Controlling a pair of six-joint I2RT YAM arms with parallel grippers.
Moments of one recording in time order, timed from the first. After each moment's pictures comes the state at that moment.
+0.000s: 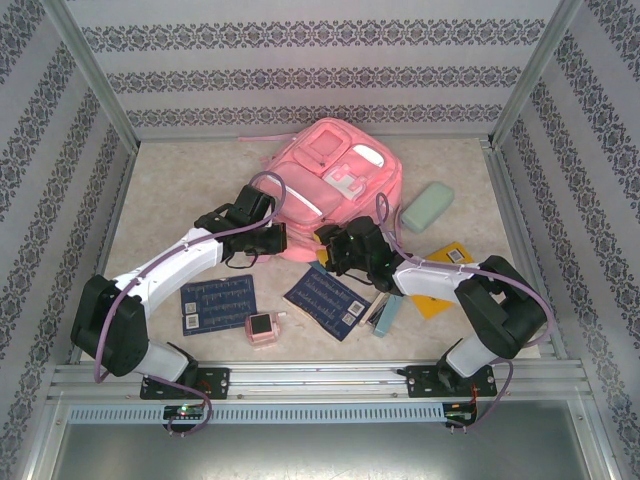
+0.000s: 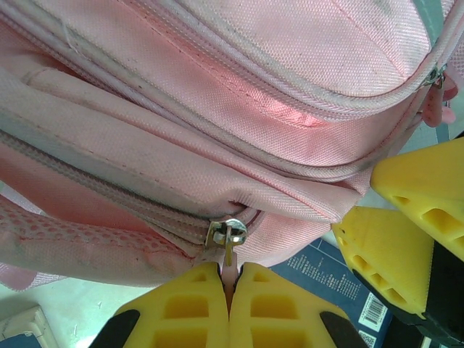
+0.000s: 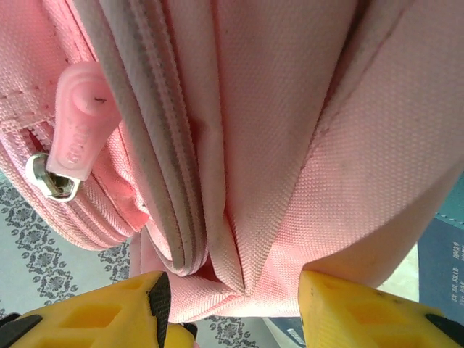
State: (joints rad) left arm -0.50 1.45 1.07 -0.59 0.16 -0.53; right arm 0.69 1.56 0.70 0.36 -0.20 1.81
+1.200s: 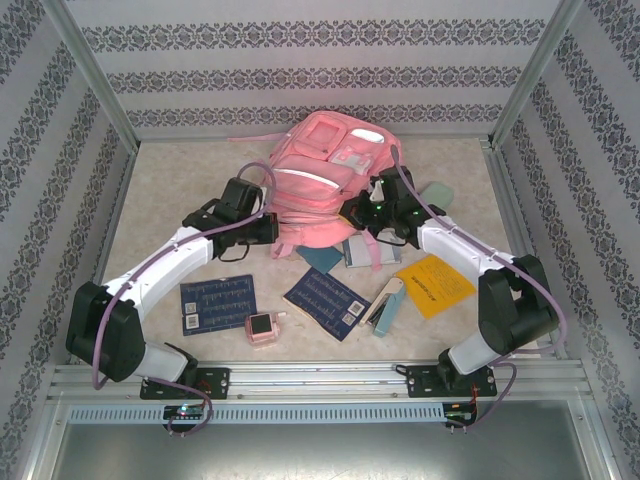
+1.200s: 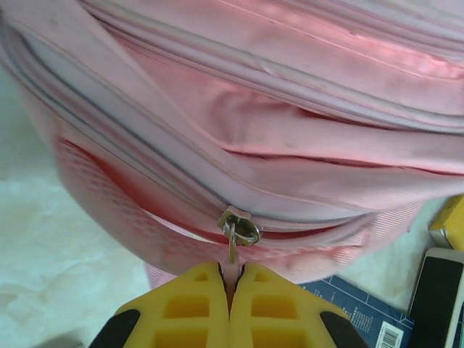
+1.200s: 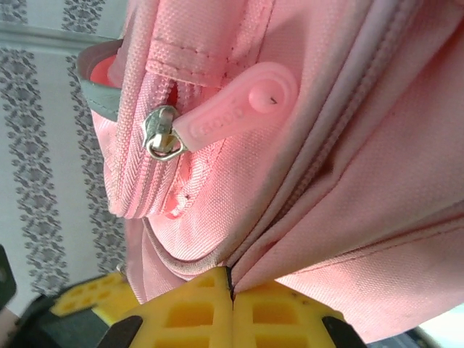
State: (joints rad) left arm -0.41 1.42 1.07 -0.54 0.14 -0.45; right arm 0.38 1.54 1.04 -0.19 -0.52 0.99
